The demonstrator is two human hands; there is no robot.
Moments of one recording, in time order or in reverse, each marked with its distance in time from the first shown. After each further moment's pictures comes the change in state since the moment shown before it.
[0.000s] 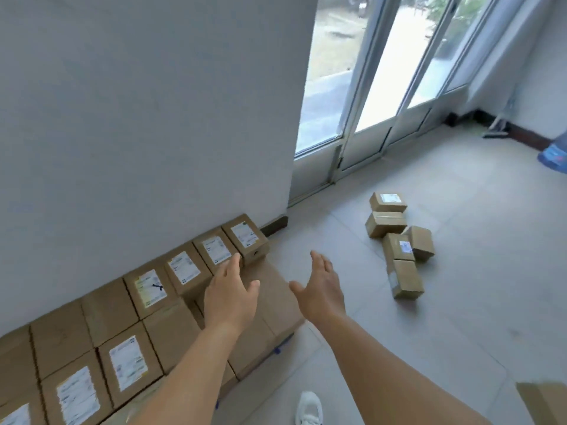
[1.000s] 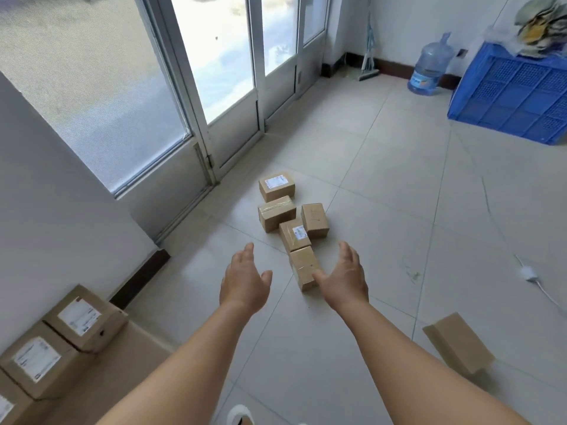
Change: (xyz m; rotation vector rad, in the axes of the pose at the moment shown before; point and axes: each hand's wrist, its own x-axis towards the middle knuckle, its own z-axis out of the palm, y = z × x) left_hand 0.064 0.393 0.331 0.208 -0.358 0.294; right_hand 0.144 0.360 -0.307 0.186 0.321 0.432
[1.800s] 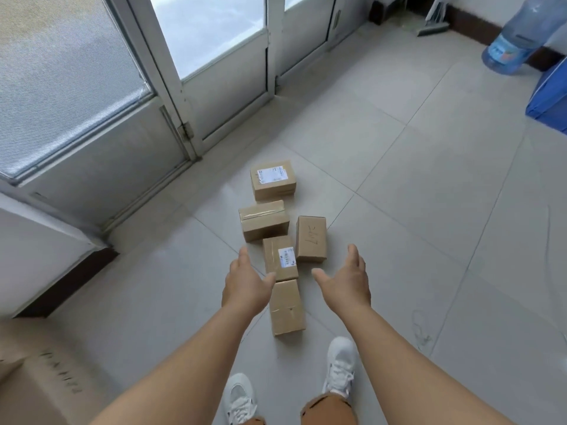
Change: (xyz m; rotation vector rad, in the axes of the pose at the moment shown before) left_hand 0.341 0.092 0.137 -0.168 -0.116 -0.383; right_hand 0.392 0.010 0.028 -0.087 -0.192 0.112
